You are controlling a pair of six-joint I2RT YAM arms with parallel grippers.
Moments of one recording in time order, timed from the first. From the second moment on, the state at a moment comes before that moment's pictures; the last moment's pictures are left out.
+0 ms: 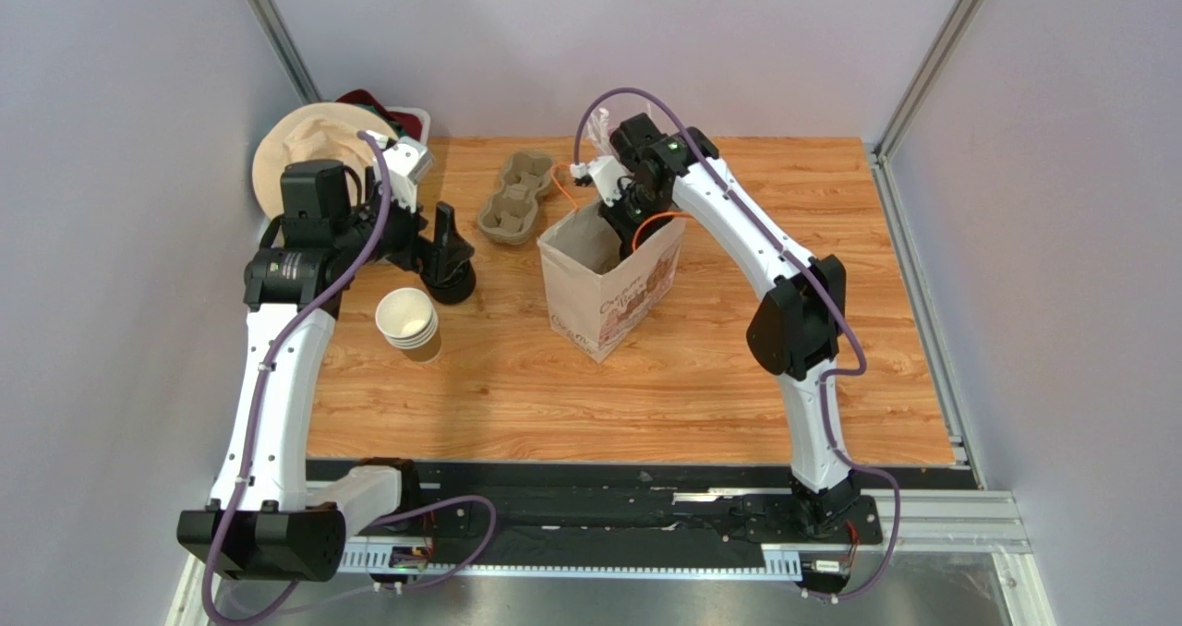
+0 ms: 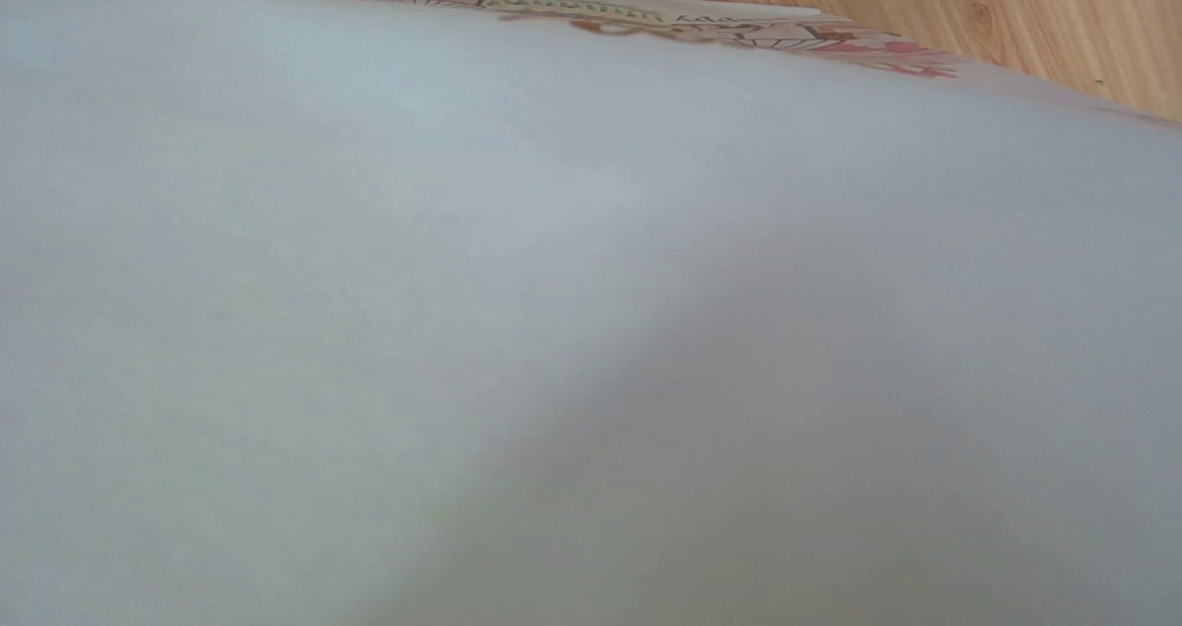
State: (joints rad) left arm -0.02 1.11 1.35 -0.80 0.57 0.24; right arm 0.56 2.17 2.23 -1.30 -0.18 -0.33
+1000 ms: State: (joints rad) left arm -0.02 1.10 1.34 -0.79 0.61 0.23; right arm 0.57 2.14 2.16 -1.28 -0.15 -0.33
